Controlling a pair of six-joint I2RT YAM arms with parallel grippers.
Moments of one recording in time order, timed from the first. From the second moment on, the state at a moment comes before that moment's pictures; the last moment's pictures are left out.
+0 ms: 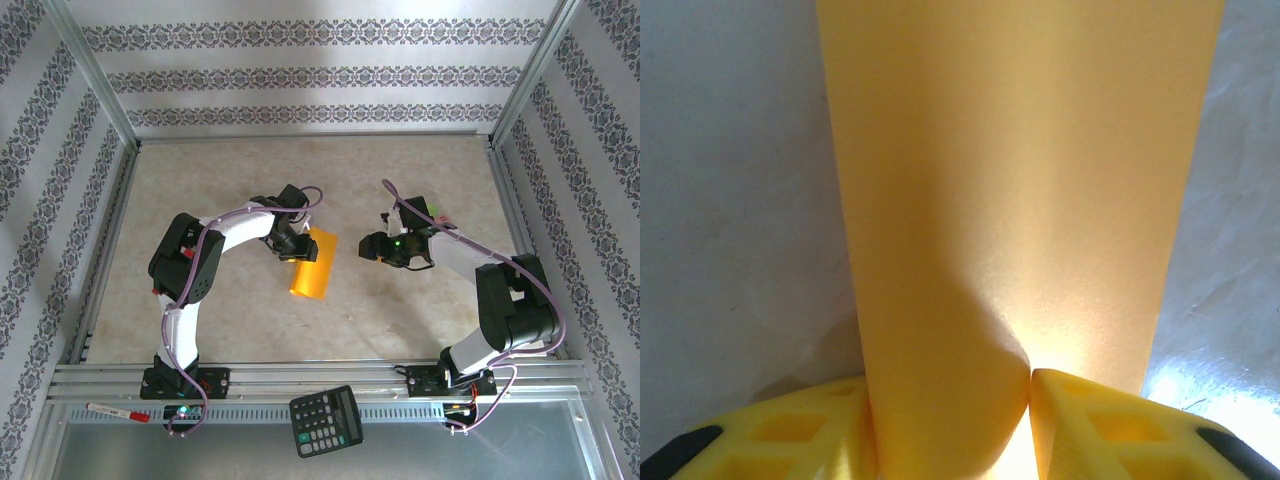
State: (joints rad) left arm -0.51 2.02 1.37 -0.69 0.35 -0.37; right arm 0.26 1.55 0.83 -0.37 -0.51 0.45
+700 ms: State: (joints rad) left arm -0.52 2.02 1.37 -0.69 0.34 -0.37; right arm 0.44 1.70 0.89 -0.22 -0.54 0.62
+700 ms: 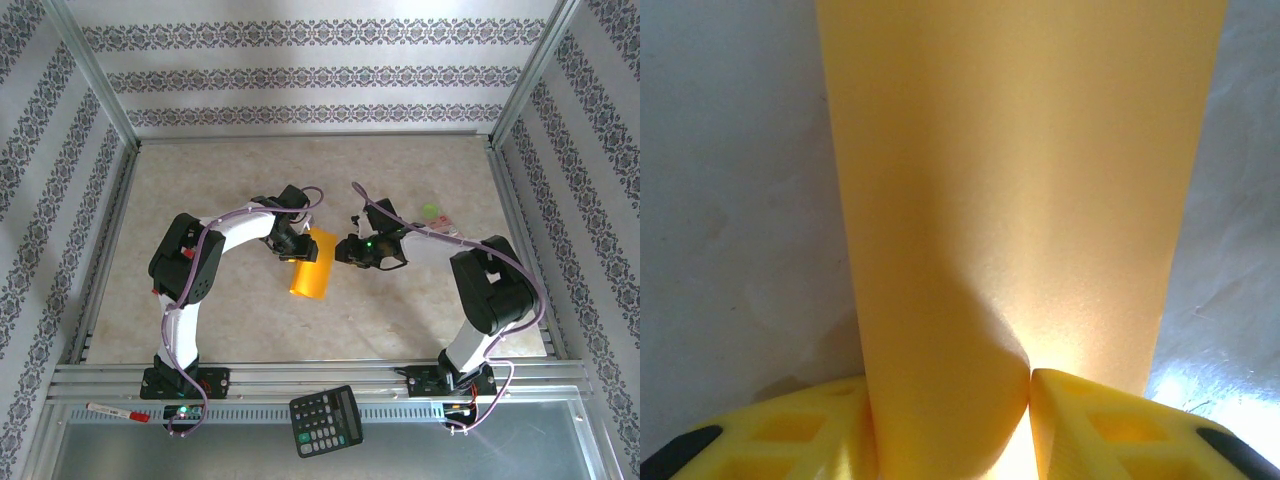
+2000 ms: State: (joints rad) left arm -0.52 2.02 1.37 -0.69 0.34 -0.38; right arm 0.50 1.80 0.91 -0.11 -0.57 0.73
